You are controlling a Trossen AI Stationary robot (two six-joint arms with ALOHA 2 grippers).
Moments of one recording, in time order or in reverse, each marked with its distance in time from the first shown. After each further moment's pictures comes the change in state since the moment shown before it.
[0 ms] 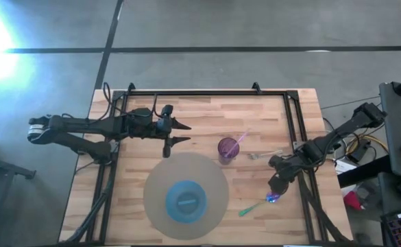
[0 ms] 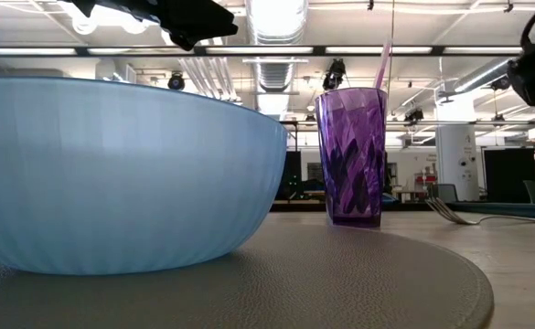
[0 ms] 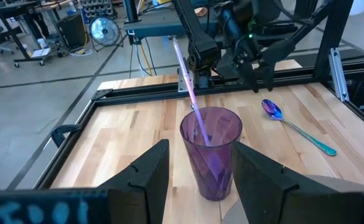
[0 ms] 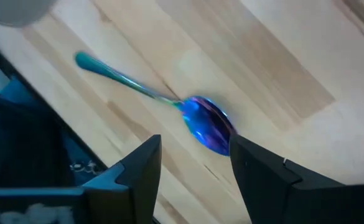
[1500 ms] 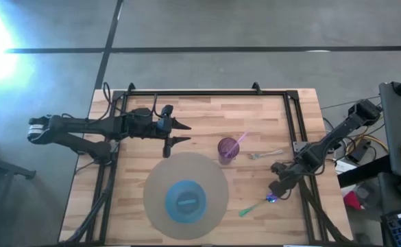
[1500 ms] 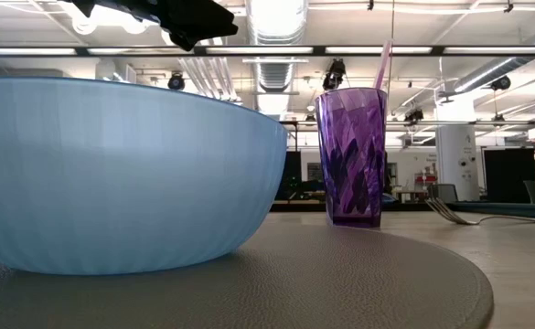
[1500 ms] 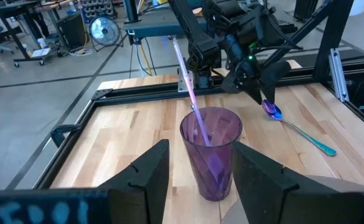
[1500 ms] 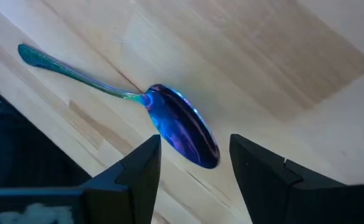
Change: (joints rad) left arm 0.000 0.000 0.000 0.000 0.000 -0.001; right arm 0.135 0.002 -0.244 0.313 0.015 0.255
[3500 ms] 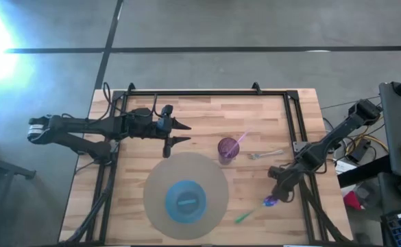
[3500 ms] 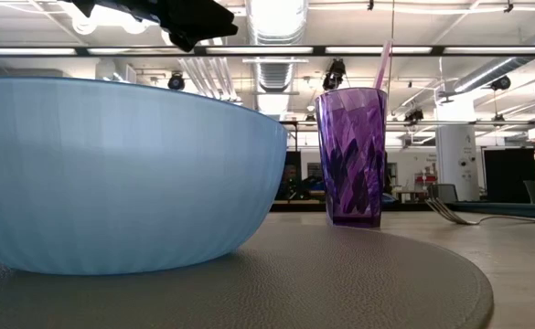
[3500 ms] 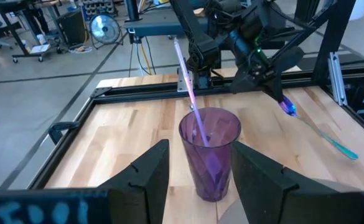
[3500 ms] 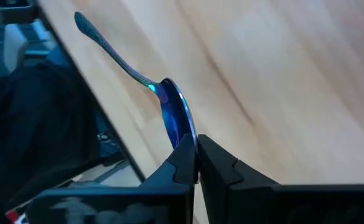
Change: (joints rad) left arm 0.000 0.000 0.000 0.000 0.000 -0.026; right arm 0.002 -0.004 0.024 0.149 -0.018 -0.215
